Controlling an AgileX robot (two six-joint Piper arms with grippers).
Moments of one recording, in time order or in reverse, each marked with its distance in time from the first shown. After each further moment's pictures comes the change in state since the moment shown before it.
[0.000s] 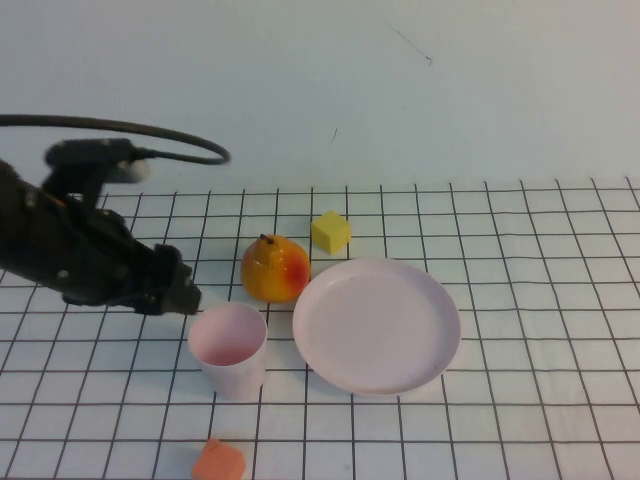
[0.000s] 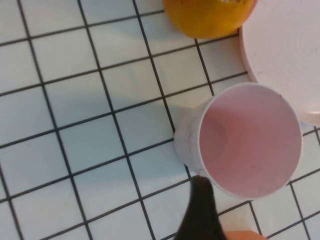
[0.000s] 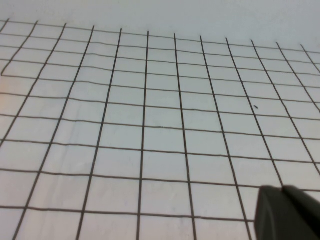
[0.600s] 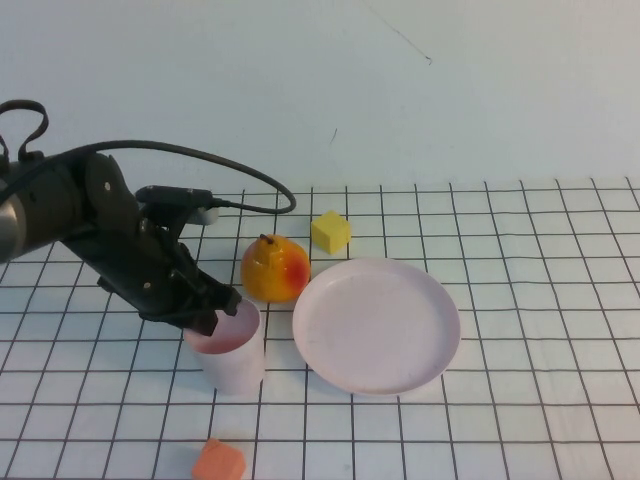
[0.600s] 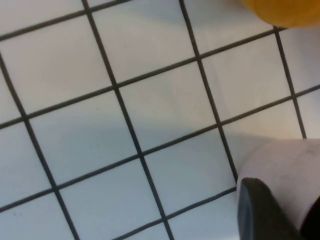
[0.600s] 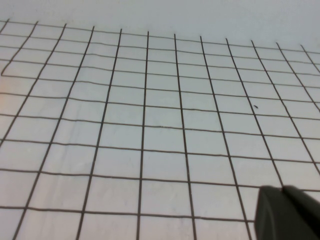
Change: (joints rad) right arm 0.000 0.000 0.000 0.000 0.000 0.000; left arm -0.094 0.372 -0.128 0.136 -0.096 -0.076
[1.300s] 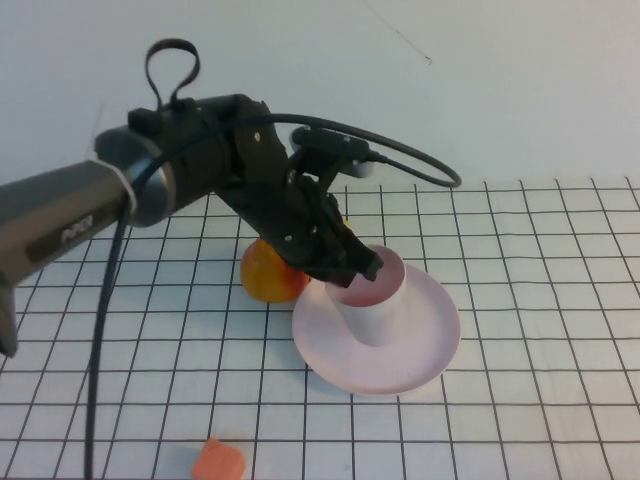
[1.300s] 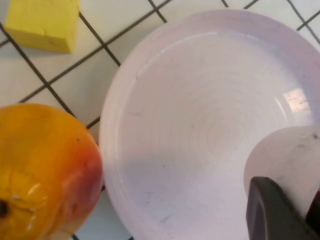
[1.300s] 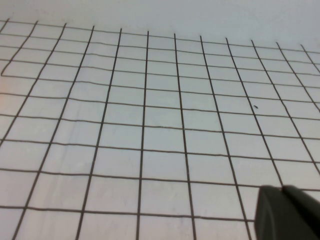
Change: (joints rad) right arm 0.000 0.000 0.000 0.000 0.000 0.000; left arm -0.255 0.115 -0.336 -0.070 0.054 0.061
